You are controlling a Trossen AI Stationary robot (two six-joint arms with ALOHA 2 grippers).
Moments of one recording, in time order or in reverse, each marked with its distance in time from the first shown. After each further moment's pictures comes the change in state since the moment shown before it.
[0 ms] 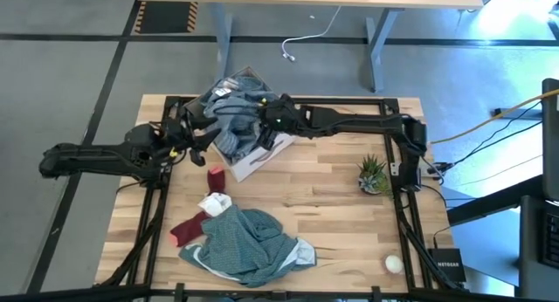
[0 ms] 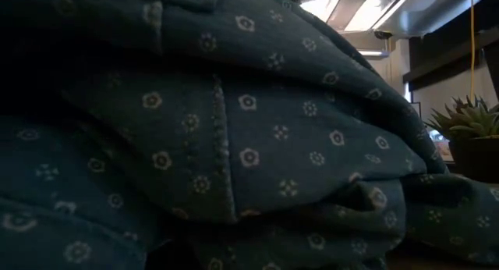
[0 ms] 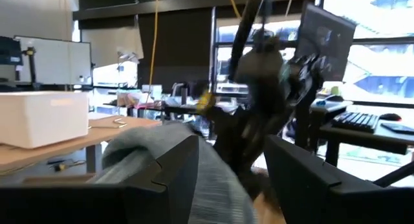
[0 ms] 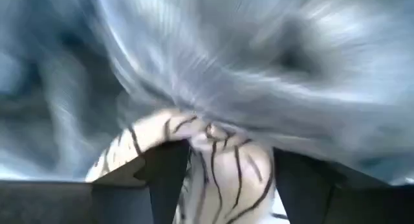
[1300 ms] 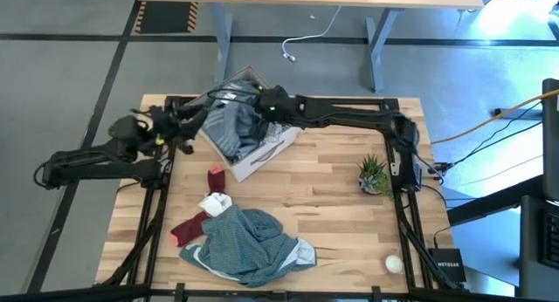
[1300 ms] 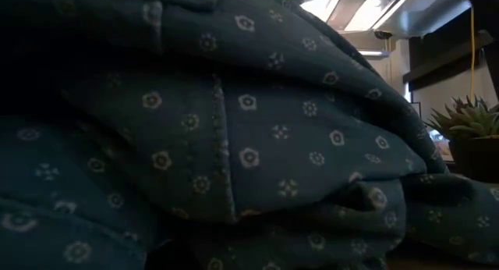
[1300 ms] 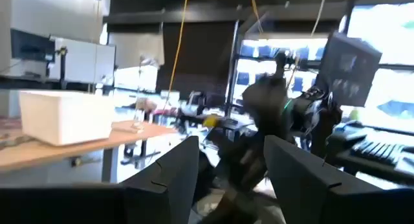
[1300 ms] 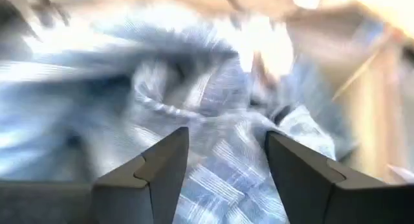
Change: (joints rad) left arm 0.110 -0.096 0.101 -0.172 0.017 -0.081; right arm -0.056 0.106 0.157 -0.003 -0.067 -0.001
